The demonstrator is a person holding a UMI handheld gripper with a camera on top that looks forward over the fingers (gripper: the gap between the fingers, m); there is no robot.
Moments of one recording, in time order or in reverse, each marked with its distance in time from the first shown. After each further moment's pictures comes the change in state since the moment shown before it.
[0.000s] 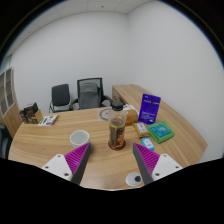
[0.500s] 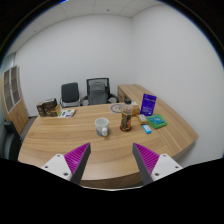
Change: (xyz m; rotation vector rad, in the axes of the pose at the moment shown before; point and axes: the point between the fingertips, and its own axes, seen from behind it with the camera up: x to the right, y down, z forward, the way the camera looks) arm -0.068 0.034 -0.209 -0.028 -0.019 -0.014
